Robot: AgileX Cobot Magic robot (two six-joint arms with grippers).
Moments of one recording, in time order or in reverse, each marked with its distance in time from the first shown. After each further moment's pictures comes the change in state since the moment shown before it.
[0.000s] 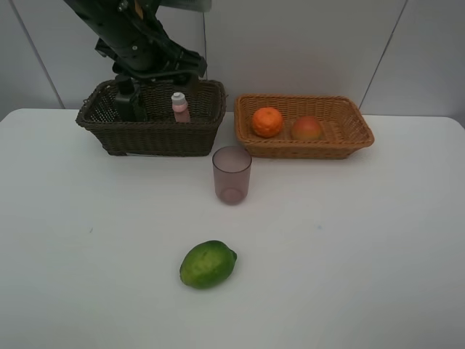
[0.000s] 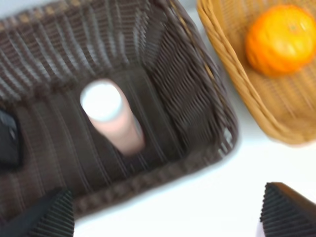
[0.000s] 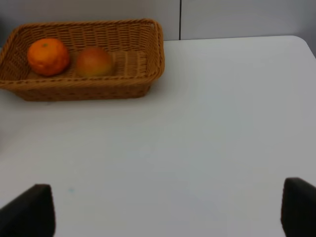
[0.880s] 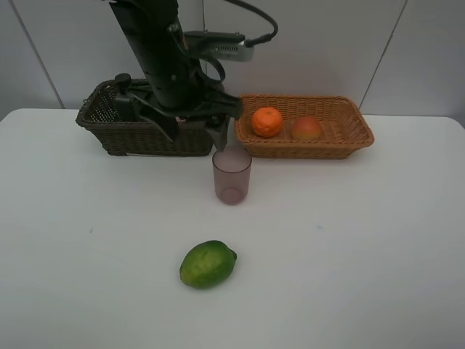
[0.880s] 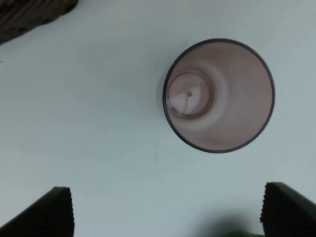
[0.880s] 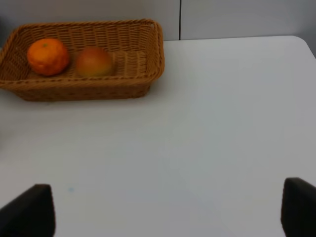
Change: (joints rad) left arm -0.126 0.111 -0.109 -0.132 0.332 -0.084; right arm 0.000 0.000 0.000 0.000 0.000 0.000
